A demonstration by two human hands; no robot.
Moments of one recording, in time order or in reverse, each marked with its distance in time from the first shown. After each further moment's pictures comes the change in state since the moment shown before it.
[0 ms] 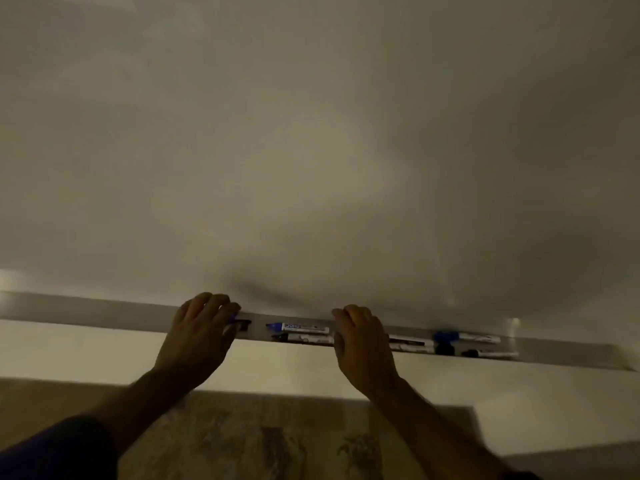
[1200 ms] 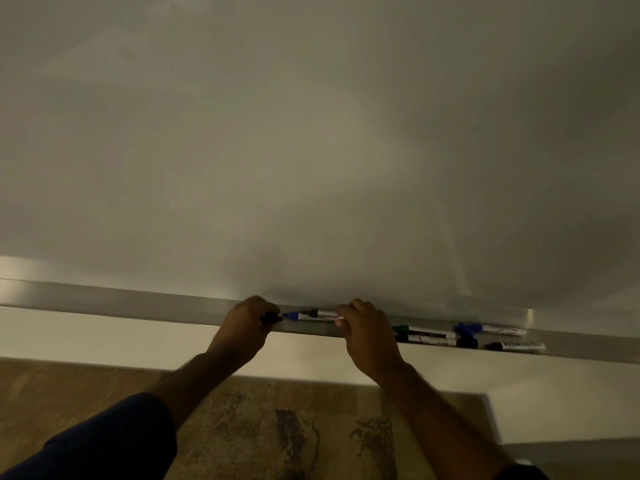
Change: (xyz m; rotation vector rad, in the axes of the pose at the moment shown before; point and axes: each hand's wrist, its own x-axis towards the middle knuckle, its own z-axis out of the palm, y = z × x) left_hand 0.026 0.028 0.025 -0.468 -0.244 -0.239; right_hand 0.022 -0.005 0.027 0.120 -0.137 0.068
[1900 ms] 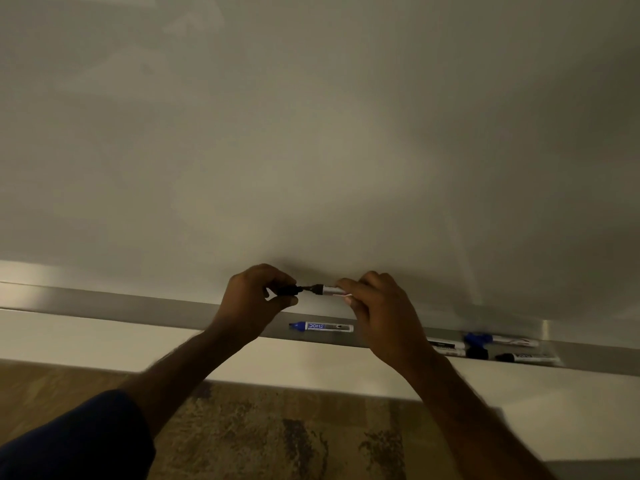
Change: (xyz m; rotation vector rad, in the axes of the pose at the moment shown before) left_hand 0.007 0.066 -0.072 -0.217 0.185 0.071; right_hand 0.012 -0.038 -0.086 0.082 0.163 -0.180
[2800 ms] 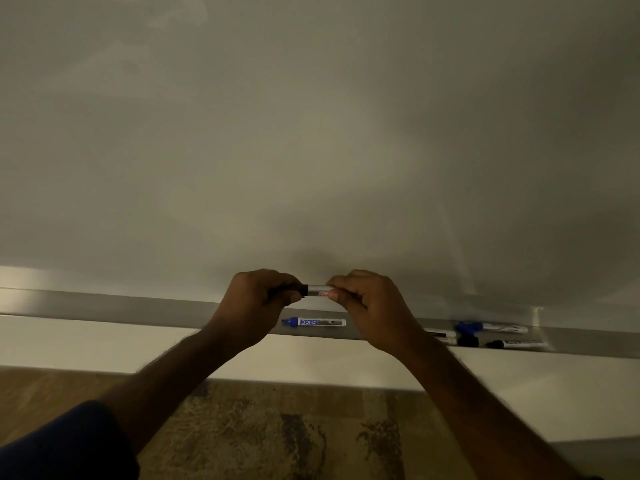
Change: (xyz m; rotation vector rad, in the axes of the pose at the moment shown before) left_hand -0.012 0.033 -0.003 0.074 -0.116 0.110; right_hand 0.003 -0.005 -0.011 0.286 -0.057 0.012
